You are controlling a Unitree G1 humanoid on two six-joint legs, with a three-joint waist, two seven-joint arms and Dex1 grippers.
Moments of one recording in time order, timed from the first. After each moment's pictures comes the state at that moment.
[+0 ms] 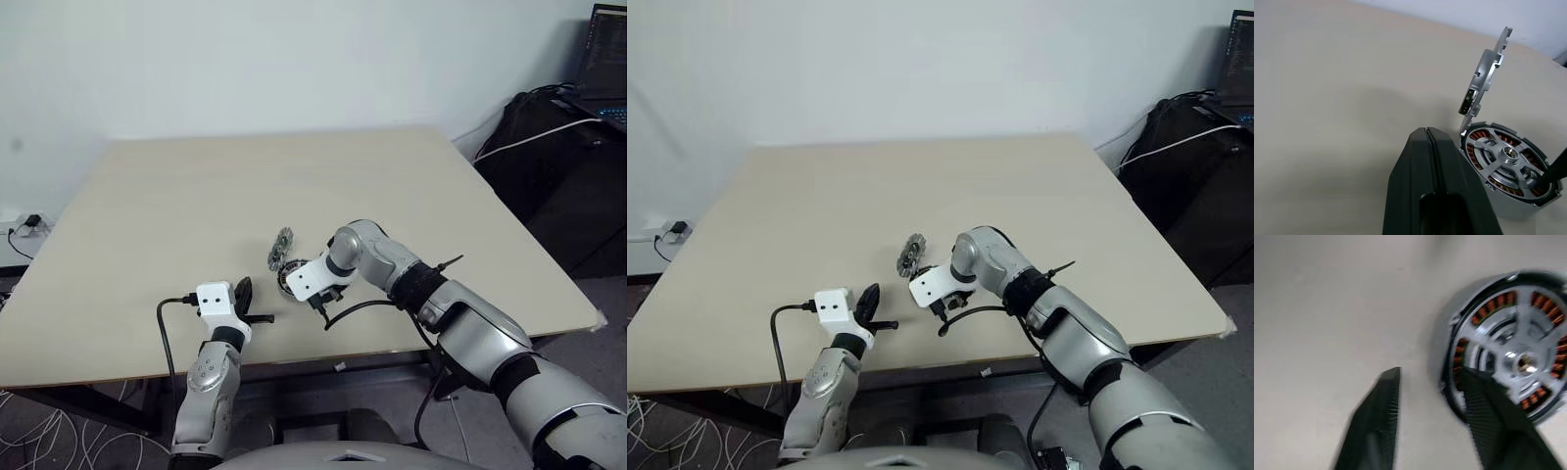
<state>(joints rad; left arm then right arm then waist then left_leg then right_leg) 0.21 -0.06 -0.07 -0.08 -0.18 0.05 -0.10 -0.91 -0.26 0.80 0.67 -0.51 -0.02 1.24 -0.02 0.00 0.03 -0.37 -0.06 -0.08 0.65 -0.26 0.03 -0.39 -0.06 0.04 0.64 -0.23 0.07</state>
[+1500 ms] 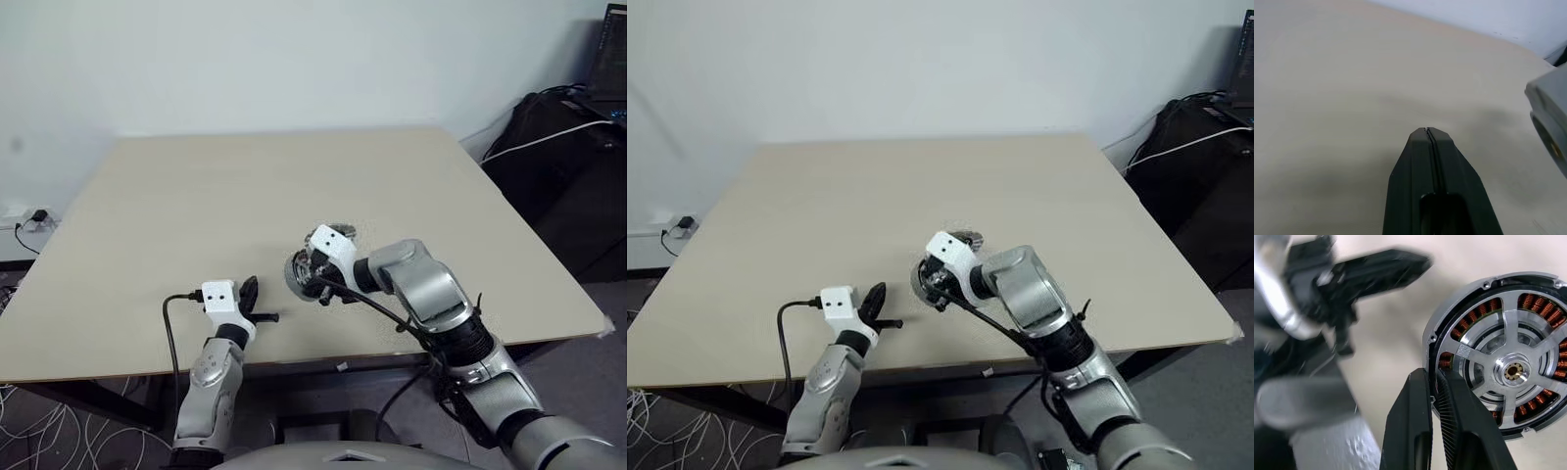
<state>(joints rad) 0.18 -0.05 -0.08 -0.05 -0.20 0.06 -0.13 -0.57 -0.24 0.36 -0.26 -0.10 1.36 0.98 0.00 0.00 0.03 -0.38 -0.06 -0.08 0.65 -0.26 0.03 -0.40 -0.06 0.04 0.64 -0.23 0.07</state>
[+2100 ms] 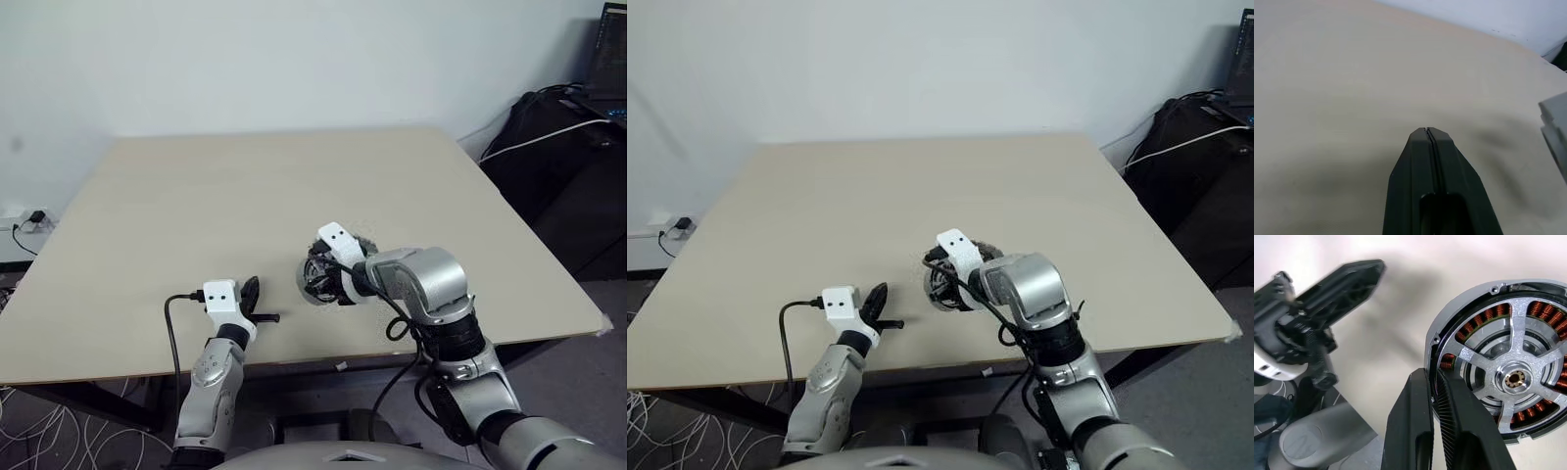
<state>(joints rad) 0.18 -0.05 -0.08 -0.05 -0.21 0.06 -0.13 -0.57 -0.14 0.21 -0.22 0.13 1.60 0.63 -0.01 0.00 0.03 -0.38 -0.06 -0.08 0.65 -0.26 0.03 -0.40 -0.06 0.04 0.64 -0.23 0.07</state>
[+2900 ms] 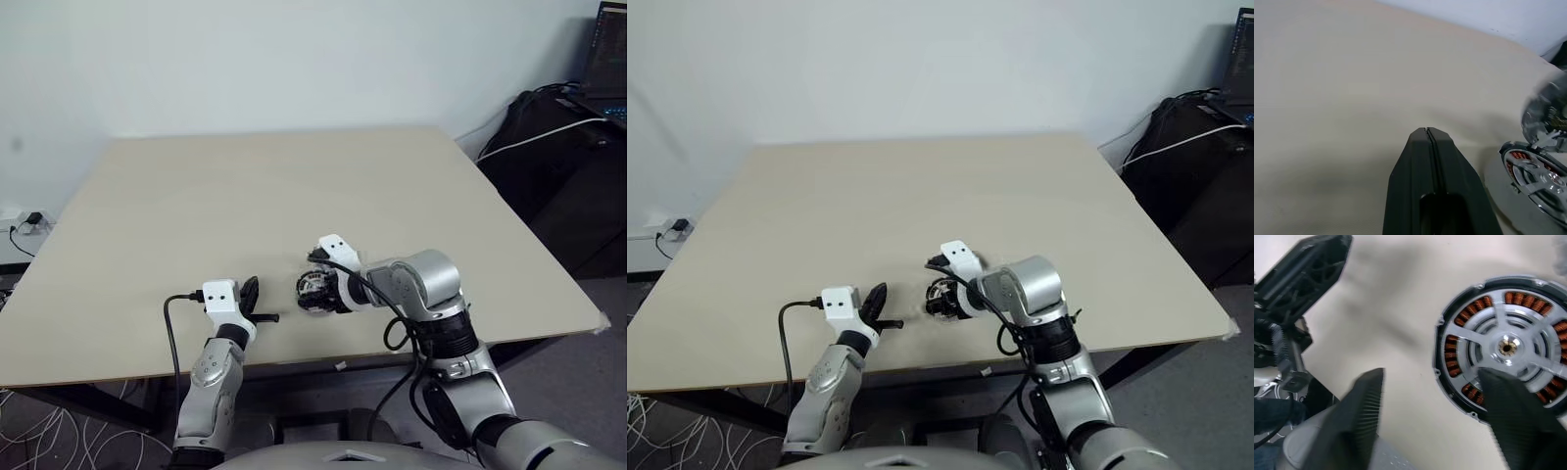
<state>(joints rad) 0.18 -0.05 -0.08 -0.05 -0.21 0.06 -0.13 -0.55 -0.11 0.18 -0.13 0.30 1.60 0.45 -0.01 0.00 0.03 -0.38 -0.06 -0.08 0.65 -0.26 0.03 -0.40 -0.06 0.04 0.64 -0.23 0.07</state>
